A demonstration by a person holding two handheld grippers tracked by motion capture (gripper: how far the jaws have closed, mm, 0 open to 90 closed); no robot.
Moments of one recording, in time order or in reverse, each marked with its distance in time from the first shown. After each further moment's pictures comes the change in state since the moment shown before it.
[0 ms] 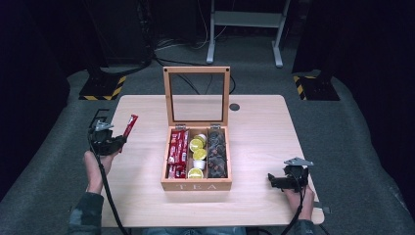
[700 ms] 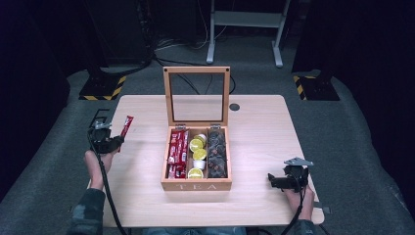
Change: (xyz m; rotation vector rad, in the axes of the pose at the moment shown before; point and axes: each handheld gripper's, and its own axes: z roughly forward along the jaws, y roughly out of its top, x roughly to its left) left arm 0.021 -0.009 0.027 0.042 0.047 -0.083; right arm 0.000 0.000 0.000 0.000 0.002 -0.001
